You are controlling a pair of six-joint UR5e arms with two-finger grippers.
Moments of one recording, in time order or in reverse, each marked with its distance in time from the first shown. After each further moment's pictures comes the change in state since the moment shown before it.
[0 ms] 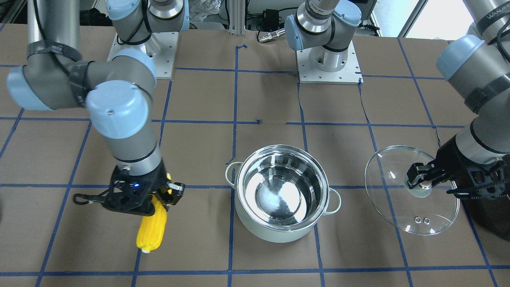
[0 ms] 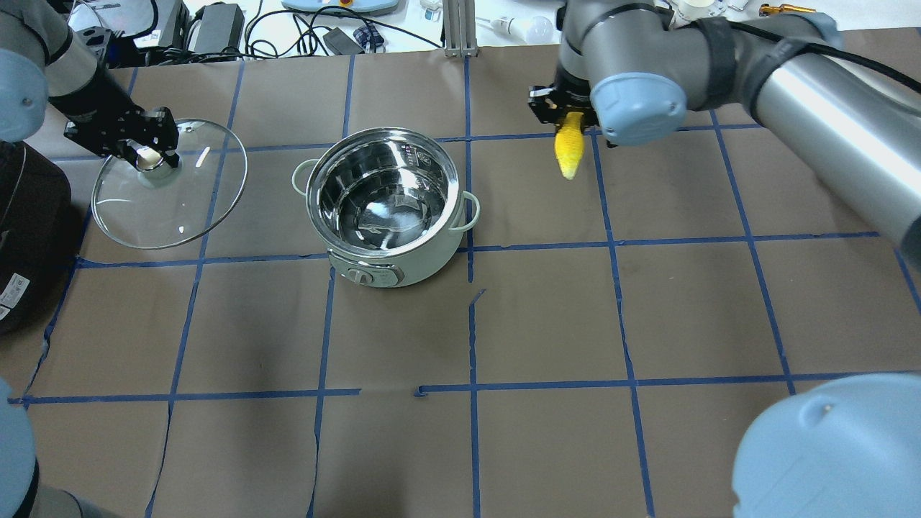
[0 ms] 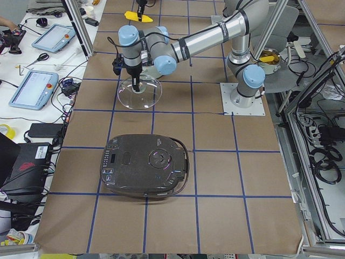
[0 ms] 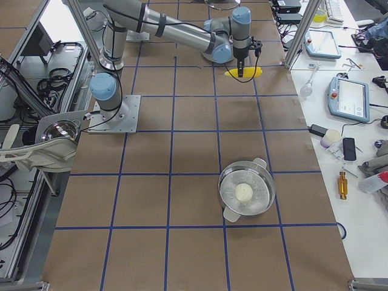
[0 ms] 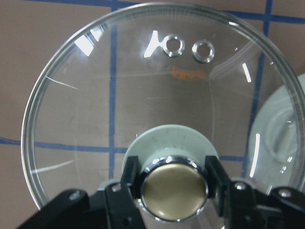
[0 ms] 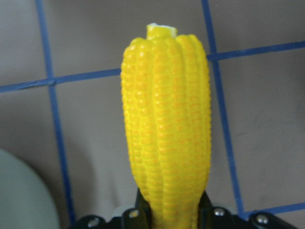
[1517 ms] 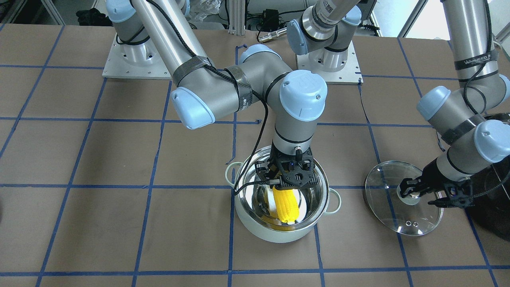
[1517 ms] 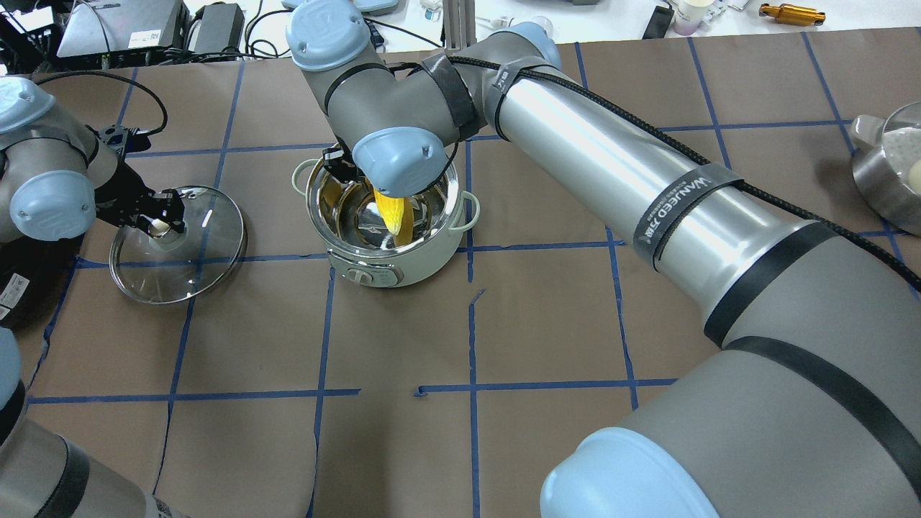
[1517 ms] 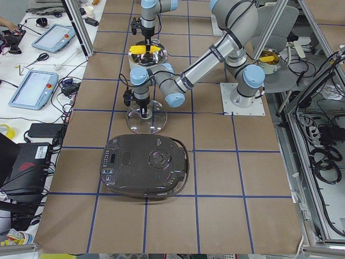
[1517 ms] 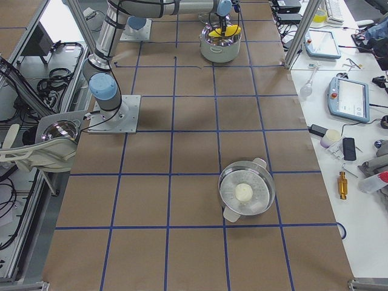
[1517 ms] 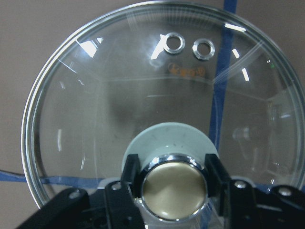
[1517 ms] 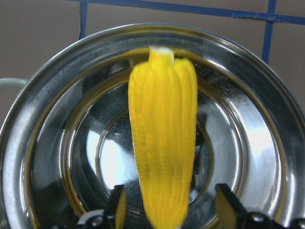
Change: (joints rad) left arm 0.087 -0.104 -0.200 0.291 -0.002 0.086; right arm 0.315 0.211 -0.230 0.055 0.011 0.080
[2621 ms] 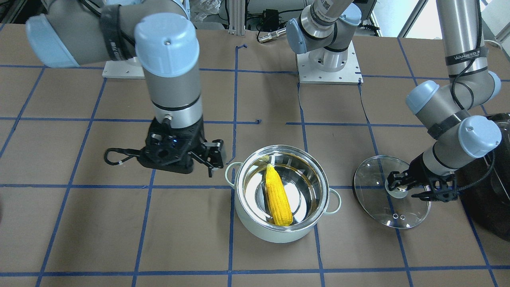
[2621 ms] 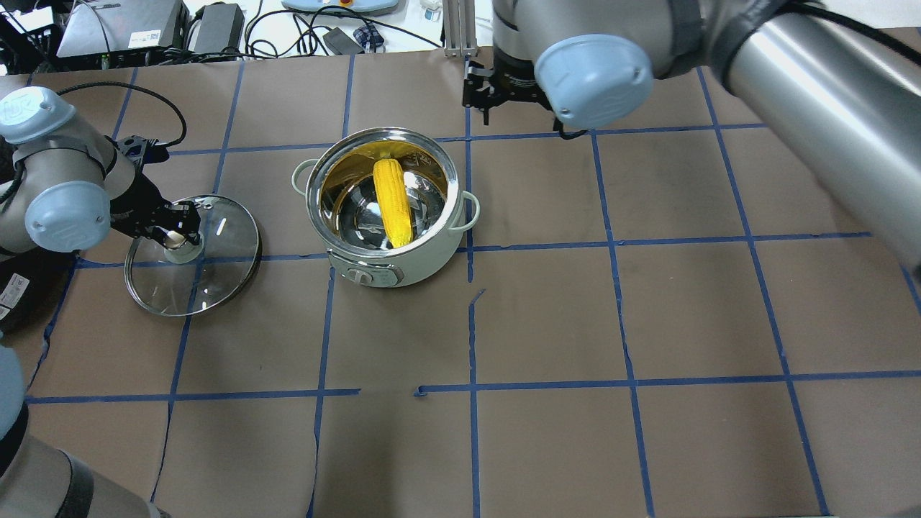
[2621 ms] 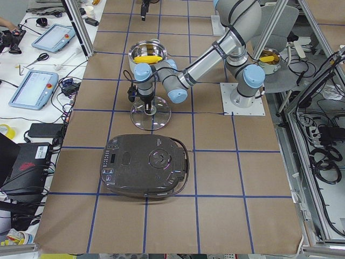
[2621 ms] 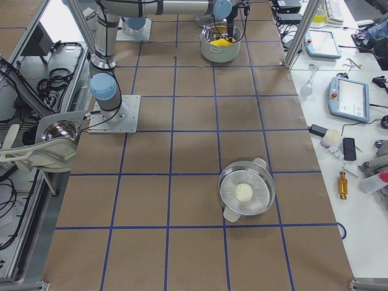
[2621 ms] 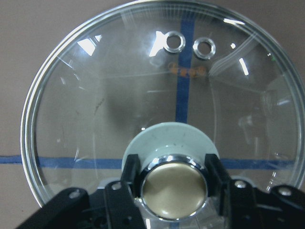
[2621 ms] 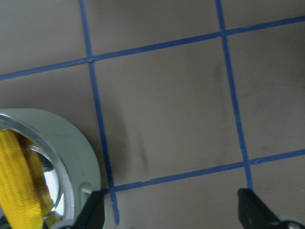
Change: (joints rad) left arm -0.029 0.036 -0.062 -0.003 0.003 -0.001; right arm -0.318 -0.349 0.260 0.058 0.003 -0.011
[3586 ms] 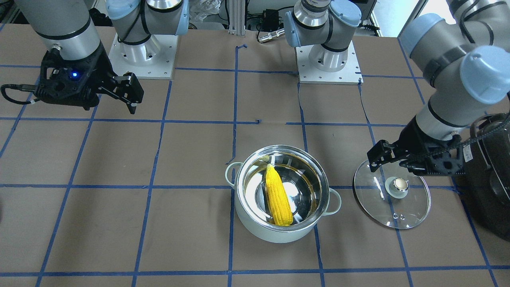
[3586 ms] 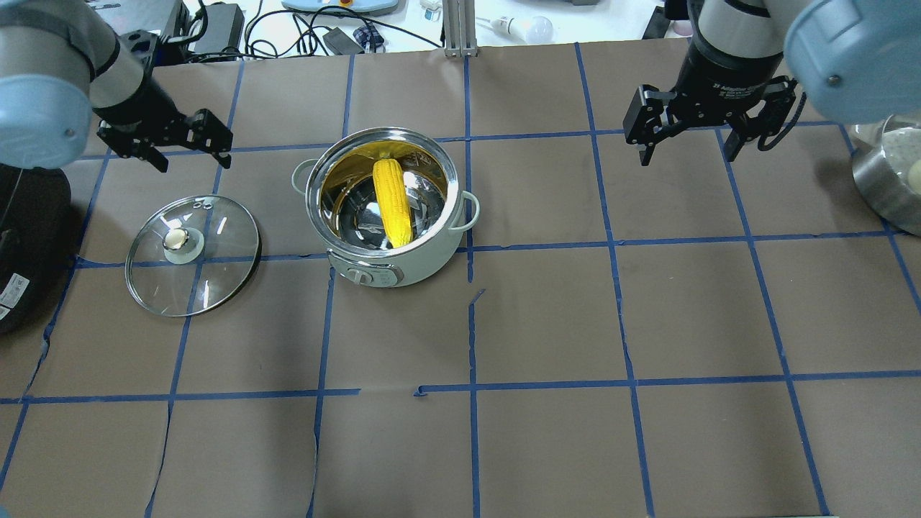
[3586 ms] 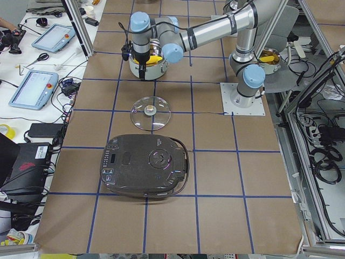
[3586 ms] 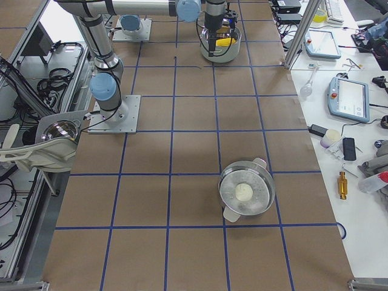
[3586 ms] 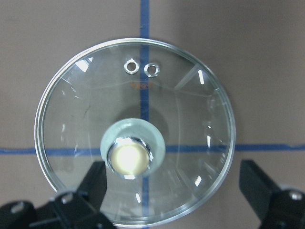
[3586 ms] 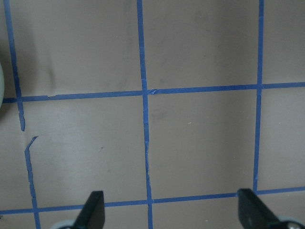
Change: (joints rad) left arm -0.256 0.211 0.260 -0.398 -0.017 -0.239; right arm -0.218 -0.274 0.118 0.313 -0.003 -0.373
